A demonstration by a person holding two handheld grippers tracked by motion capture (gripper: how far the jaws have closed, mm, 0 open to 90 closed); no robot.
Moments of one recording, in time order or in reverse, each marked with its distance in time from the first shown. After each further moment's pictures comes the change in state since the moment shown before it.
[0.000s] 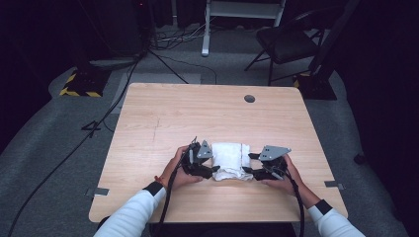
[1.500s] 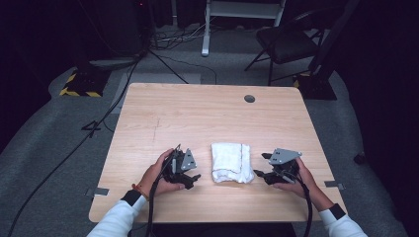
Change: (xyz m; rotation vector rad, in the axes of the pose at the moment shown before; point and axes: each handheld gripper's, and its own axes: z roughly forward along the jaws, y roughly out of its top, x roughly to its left) left arm -0.001 -0.039 -0.050 0.101 0.130 0.047; right arm -0.005 -0.015 -0.031 0.059 -0.093 -0.036
